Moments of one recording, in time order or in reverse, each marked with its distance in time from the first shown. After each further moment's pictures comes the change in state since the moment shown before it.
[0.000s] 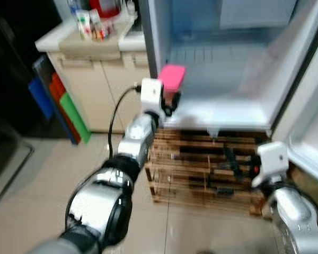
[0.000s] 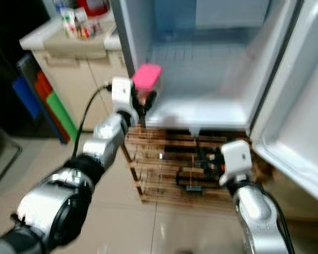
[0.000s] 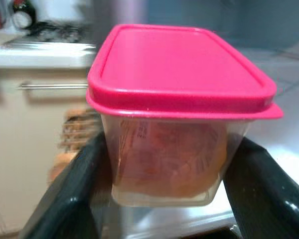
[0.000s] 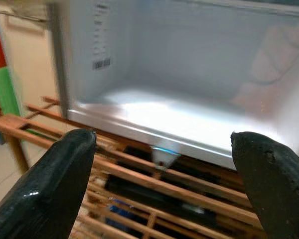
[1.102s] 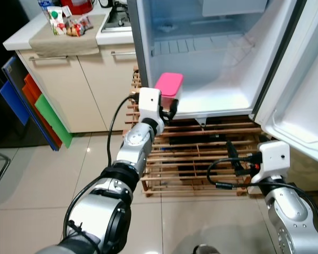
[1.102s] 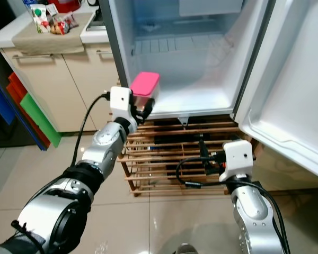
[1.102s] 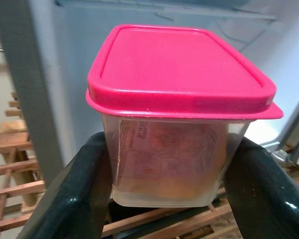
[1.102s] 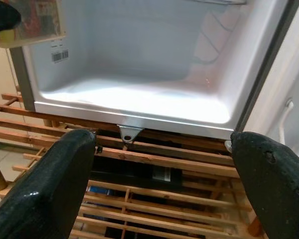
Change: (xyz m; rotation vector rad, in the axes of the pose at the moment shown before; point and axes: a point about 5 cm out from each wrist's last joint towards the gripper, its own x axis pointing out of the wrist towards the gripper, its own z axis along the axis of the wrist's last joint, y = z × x) left arm -0.006 -0.003 -0.019 -0.030 0.062 0.023; right arm 0.003 0.002 0.003 0.002 -0.021 -0.044
